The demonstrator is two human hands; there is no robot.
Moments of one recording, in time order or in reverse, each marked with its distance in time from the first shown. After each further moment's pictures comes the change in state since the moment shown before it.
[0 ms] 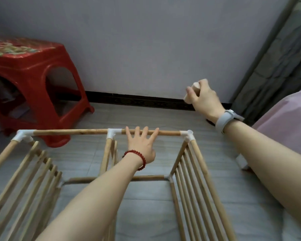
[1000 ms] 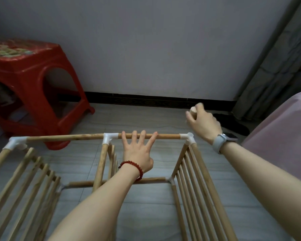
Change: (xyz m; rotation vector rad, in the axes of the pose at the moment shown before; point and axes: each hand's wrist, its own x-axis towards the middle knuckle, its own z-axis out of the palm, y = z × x) left_hand 0.002 0.003 0.015 0.033 0.079 -0.045; right_hand -0.018 0.053 0.037 -0.233 -0.096 0.080
